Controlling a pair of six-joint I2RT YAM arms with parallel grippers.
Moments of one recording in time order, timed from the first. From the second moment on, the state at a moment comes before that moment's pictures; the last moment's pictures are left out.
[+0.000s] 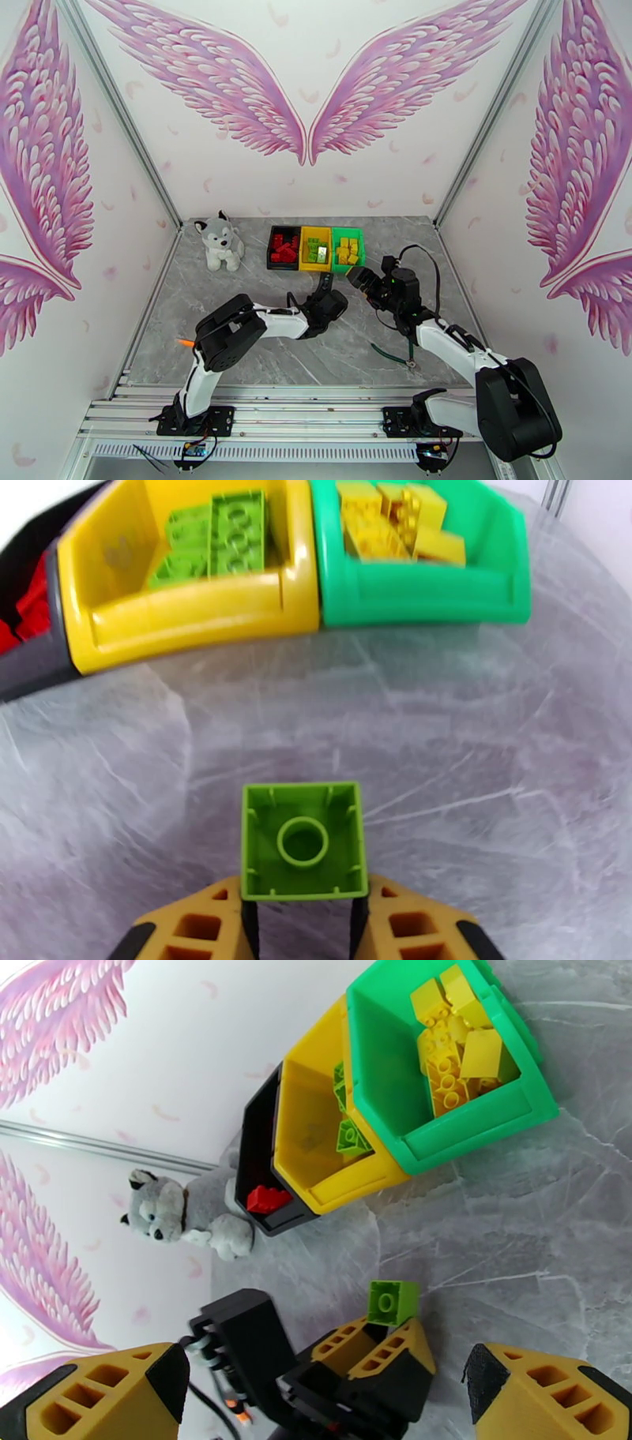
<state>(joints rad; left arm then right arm) -0.97 2.05 1.21 0.08 -0.61 -0.52 0.24 1.26 0.58 0.25 -0.37 0.96</state>
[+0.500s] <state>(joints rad) -0.74 1.96 1.47 -0.10 -0.52 -0.37 0.24 1.26 0.58 0.25 -0.37 0.97</state>
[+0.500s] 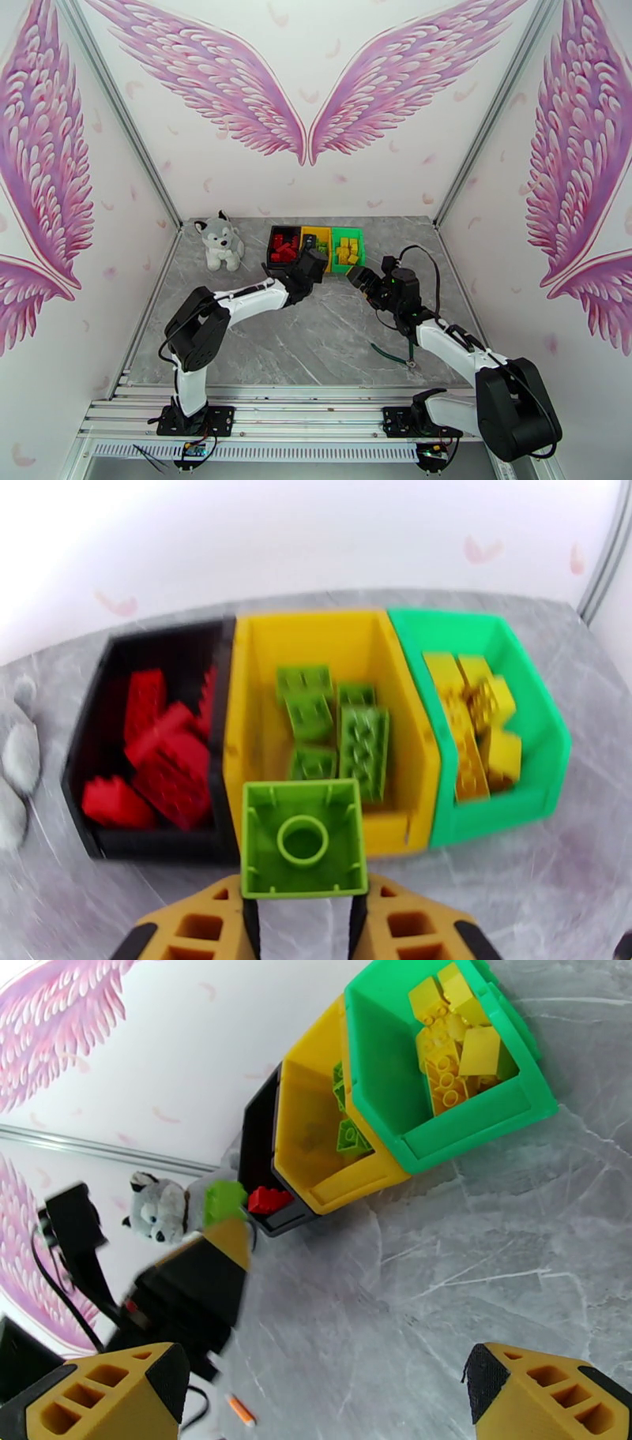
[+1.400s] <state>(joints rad) -0.69 1.67 1.23 0.01 -0.40 -0.27 0.23 1.25 0.54 0.29 -0.37 0.96</state>
